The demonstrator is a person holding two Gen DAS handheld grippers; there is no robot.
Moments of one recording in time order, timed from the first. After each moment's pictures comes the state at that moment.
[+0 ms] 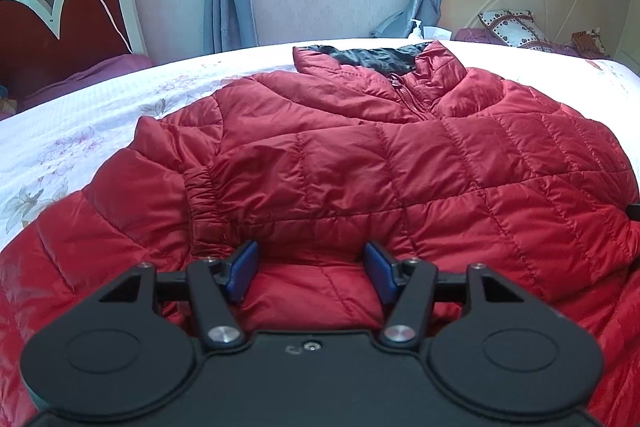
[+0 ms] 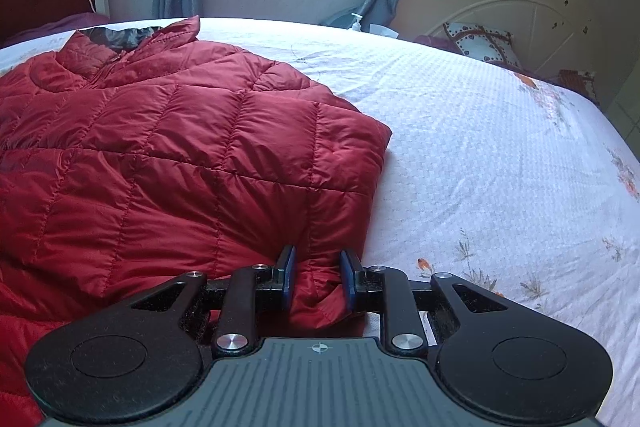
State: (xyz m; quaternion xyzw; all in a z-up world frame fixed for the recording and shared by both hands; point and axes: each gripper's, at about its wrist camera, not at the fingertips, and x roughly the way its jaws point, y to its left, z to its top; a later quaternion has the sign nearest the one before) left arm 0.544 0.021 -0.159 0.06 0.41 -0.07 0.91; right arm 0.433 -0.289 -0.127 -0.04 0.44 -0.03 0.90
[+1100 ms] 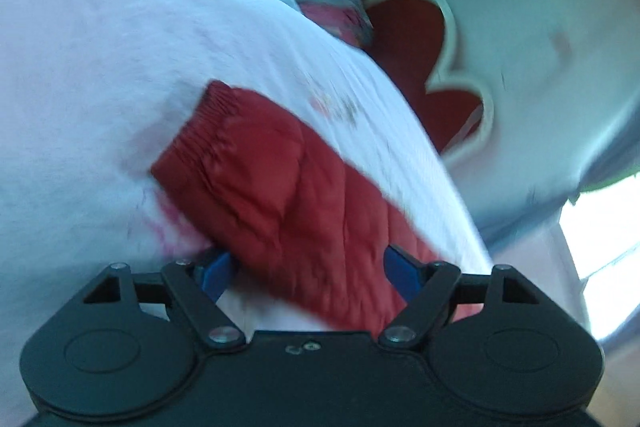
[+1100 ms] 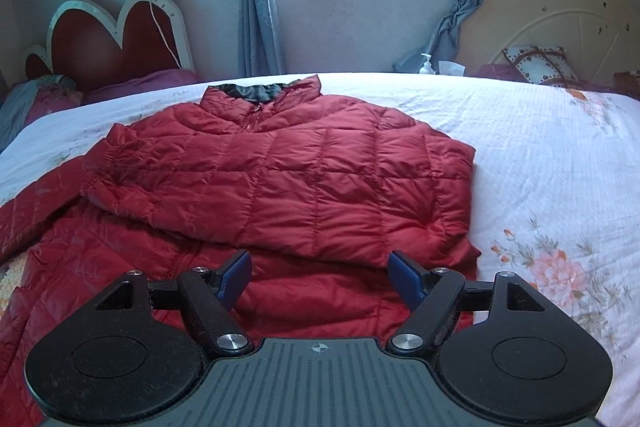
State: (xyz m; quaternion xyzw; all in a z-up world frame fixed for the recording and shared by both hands) left arm 0.251 0.335 -0.153 -0.48 0.17 0.29 0.81; right arm 0.337 -0.235 -0.068 0.04 0.37 0.08 0.92
